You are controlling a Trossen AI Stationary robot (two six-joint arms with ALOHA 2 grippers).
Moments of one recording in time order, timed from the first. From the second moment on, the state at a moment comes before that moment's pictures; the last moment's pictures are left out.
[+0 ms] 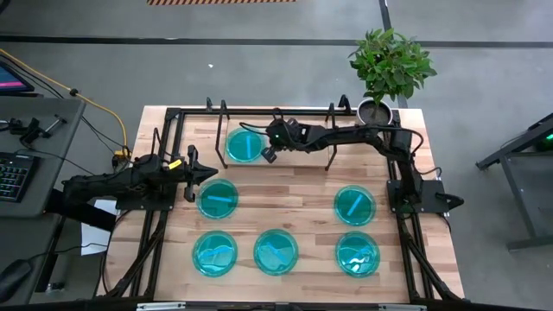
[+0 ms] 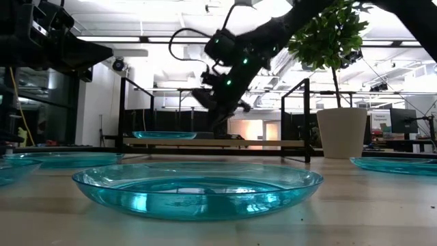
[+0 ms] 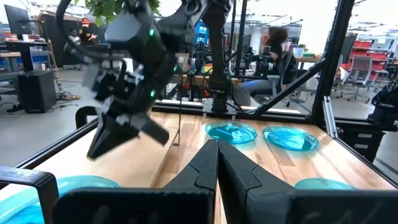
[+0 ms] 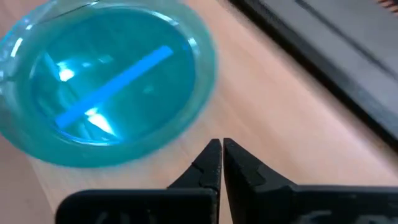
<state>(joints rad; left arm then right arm) 0.12 0.00 0.01 0.05 0.03 -0.05 -0.29 2.04 1.46 -0.22 0.28 0.21</state>
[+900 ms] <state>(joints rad) 0.12 0.00 0.01 0.08 0.03 -0.05 0.01 1.41 0.51 0.95 0.14 0.02</state>
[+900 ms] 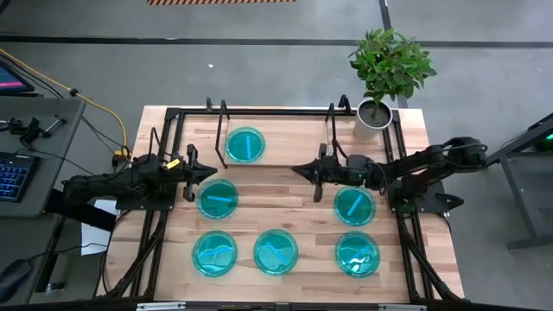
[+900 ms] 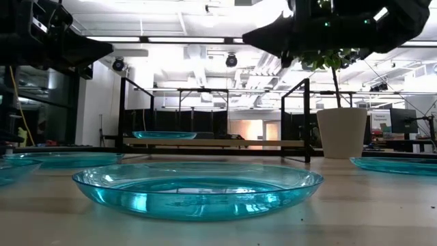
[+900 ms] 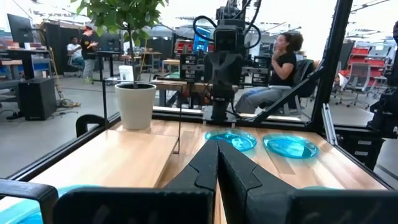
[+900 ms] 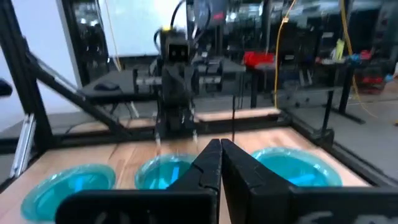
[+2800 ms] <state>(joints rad) -0.62 1.50 0.78 -0.45 -0.58 -0.58 0.01 1.41 0.52 0.85 0.14 0.02</state>
